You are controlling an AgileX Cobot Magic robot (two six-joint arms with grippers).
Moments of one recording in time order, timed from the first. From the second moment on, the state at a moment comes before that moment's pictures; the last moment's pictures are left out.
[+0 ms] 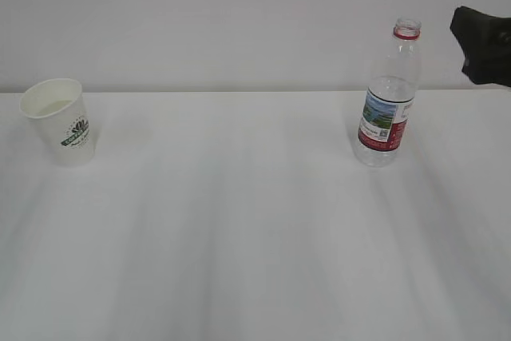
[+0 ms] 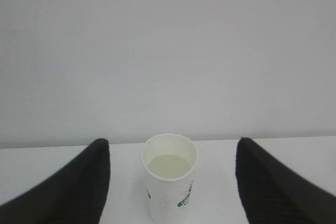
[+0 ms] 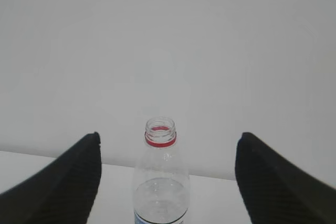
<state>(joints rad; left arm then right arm) -0.06 0.79 -0.28 -0.01 -0.38 -0.04 0.27 1.19 -0.50 0.21 -0.57 -0.21</state>
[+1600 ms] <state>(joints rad) -0.06 0.23 -0.51 0.04 0.49 -0.04 0.26 0.54 -0.49 0.33 0.11 -0.49</state>
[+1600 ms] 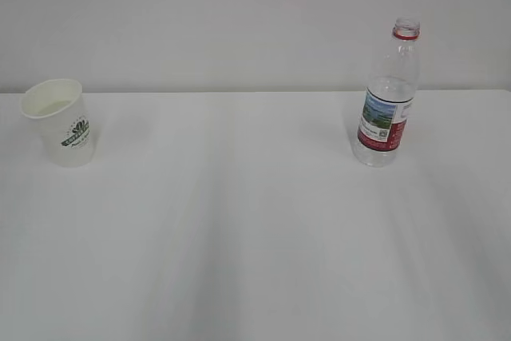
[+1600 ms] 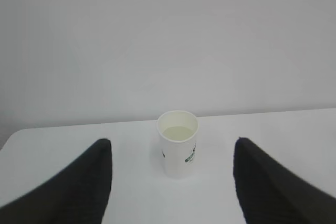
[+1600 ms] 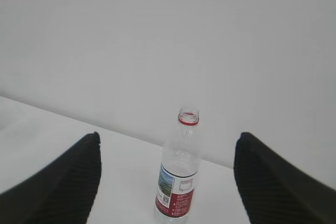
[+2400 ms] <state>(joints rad) -0.06 0.21 -0.53 0.00 0.70 0.00 0.13 0.24 -0.49 -0.06 0.57 -0.13</state>
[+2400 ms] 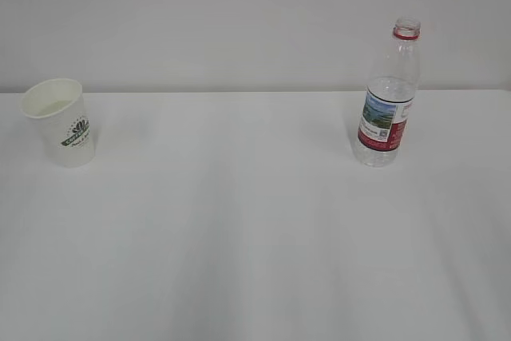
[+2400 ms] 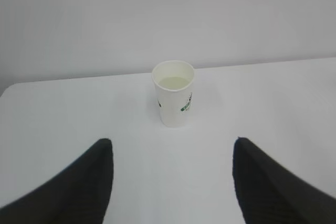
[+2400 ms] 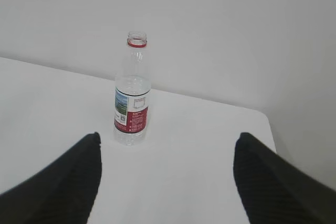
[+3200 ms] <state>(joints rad) -0.06 0.21 -0.53 -0.06 0.95 0.05 0.13 0.02 -0.49 -0.06 0.96 0.01</state>
